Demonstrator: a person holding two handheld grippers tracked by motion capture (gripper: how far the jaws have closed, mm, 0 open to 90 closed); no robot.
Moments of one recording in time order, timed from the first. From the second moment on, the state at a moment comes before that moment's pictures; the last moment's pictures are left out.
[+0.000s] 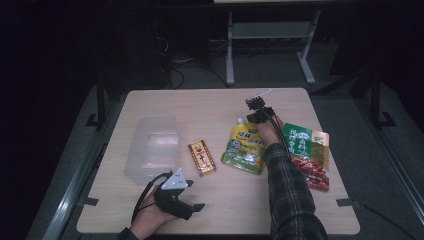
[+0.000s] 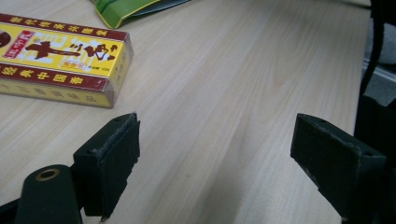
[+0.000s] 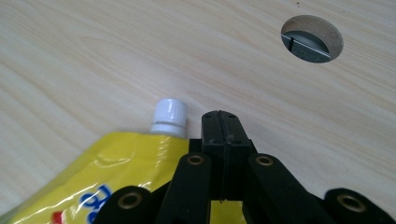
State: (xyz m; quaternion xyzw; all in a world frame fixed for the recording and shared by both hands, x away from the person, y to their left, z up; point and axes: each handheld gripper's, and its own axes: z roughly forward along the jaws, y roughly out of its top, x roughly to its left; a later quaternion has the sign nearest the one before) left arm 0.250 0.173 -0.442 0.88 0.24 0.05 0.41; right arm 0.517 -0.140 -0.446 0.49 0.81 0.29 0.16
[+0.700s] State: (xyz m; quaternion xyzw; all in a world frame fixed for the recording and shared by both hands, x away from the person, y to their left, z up) left arm 0.249 0.172 -0.443 0.88 0.24 0.04 0.41; right arm 0.486 -0.111 -0.458 0.42 0.86 0.28 0.11
